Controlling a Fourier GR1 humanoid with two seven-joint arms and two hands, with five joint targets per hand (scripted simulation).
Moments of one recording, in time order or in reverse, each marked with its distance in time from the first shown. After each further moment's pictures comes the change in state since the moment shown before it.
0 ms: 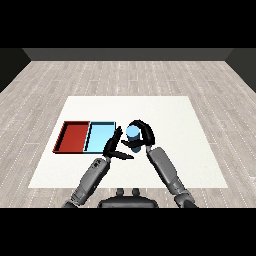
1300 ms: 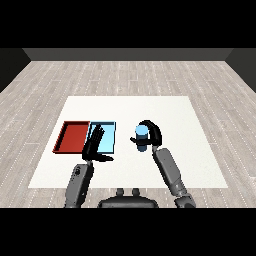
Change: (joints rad) left arm 0.201 0.003 0.293 -0.300 -0.041 -0.281 0.056; right arm 0.056 0.000 -0.135 0.028 0.023 0.037 -0.023
